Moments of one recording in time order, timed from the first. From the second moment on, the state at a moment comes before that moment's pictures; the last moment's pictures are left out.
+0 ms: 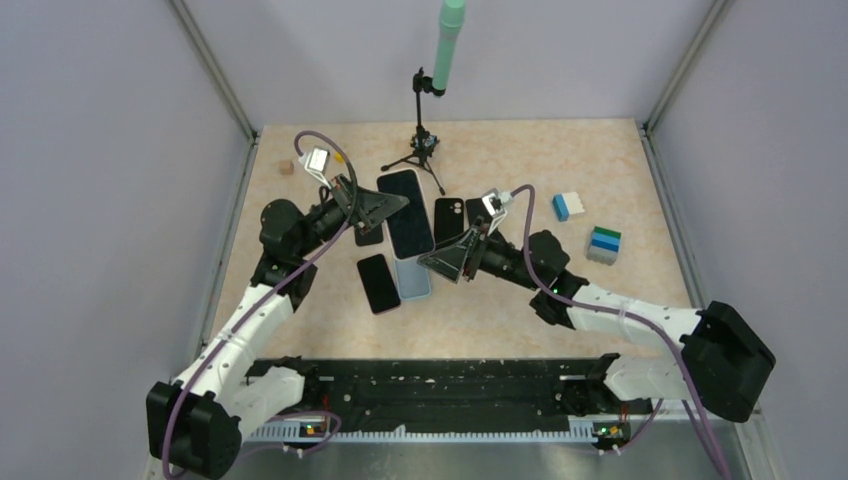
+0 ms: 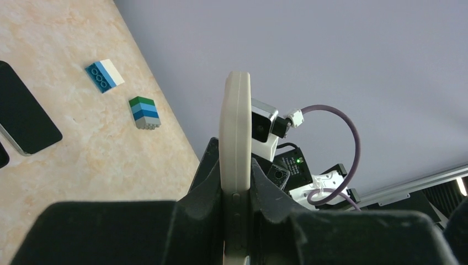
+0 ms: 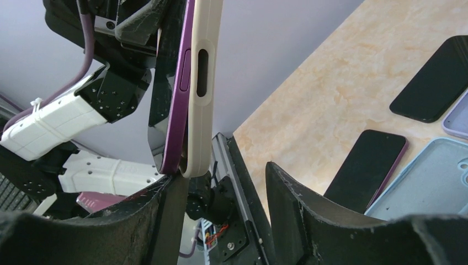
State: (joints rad) left arm -0.31 0.98 0.74 0.46 0.68 -1.22; right arm 0.85 1.20 0.60 0.74 -0.33 0.78
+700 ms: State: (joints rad) left arm -0.32 0.97 0.73 0.46 0.62 -1.34; right arm 0.85 1.19 0.52 0.96 -0.33 0.86
